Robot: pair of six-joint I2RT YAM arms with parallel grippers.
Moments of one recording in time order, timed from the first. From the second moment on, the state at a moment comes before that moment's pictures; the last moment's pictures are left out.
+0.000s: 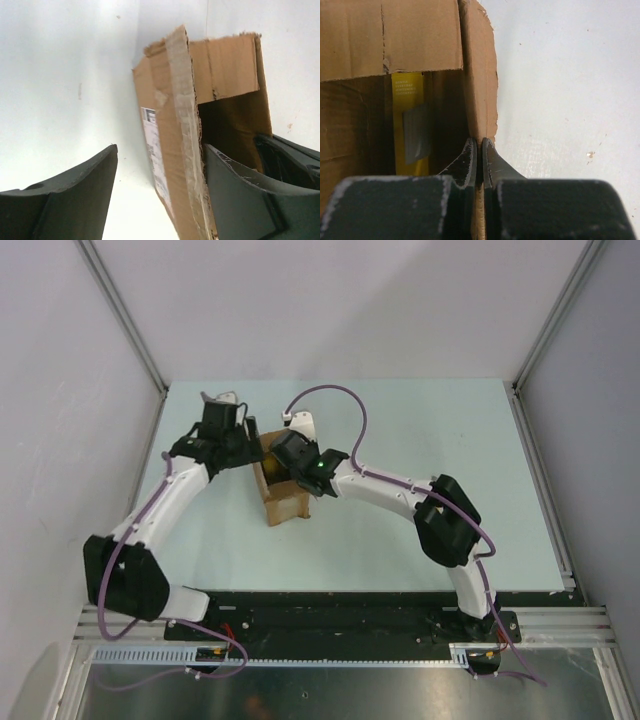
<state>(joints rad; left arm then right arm) -0.27 1.42 1.19 -0.60 -0.11 -0.40 0.97 2.07 1.75 -0.43 0.59 0.48</state>
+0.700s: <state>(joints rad) -0.16 1.31 1.09 -0.63 -0.06 -0.40 0.96 2.07 1.75 -0.44 0.54 0.50</state>
